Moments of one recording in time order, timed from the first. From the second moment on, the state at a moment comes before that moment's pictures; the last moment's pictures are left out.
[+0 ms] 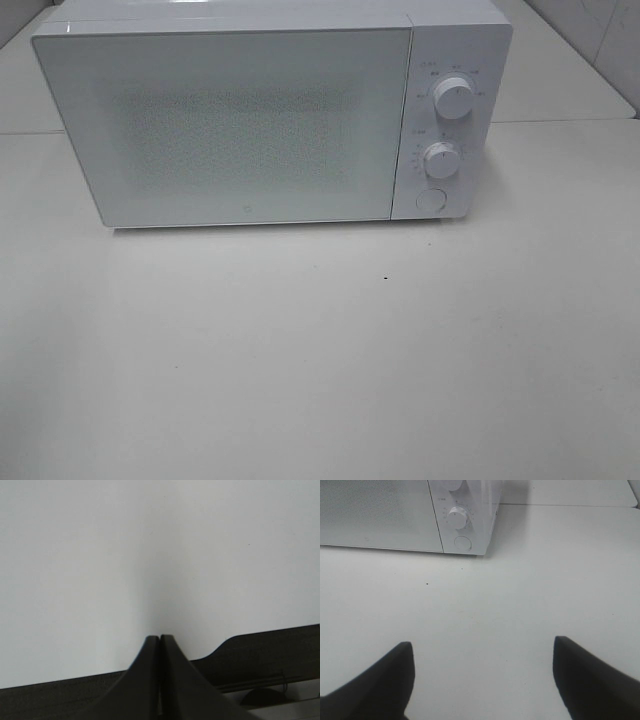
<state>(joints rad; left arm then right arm) -0.14 0.44 -0.65 -0.05 1.22 0.02 0.22 0.00 -0.50 -0.02 1.00 0.01</state>
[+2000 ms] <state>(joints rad) -0.14 0.00 -0.50 -0.08 1.05 0.08 0.22 0.27 -0.46 -0.04 0.54 0.01</state>
